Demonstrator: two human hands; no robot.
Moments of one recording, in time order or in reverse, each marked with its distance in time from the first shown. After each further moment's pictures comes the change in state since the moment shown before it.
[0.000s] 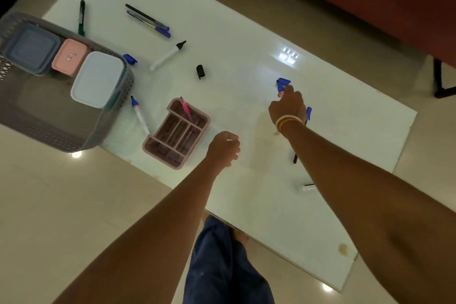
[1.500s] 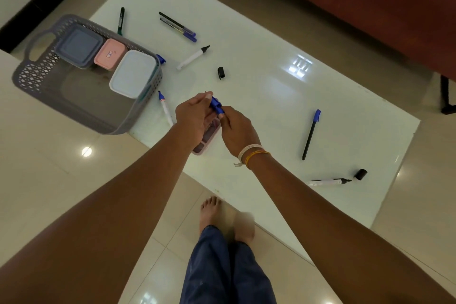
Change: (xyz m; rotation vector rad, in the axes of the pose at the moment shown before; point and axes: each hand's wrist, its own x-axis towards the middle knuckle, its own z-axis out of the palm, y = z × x) left_hand -0.035 0.026 -0.089 -0.768 0.271 0.134; right_hand -0.150 -0.082 0.009 0.313 -0.309 -0.469
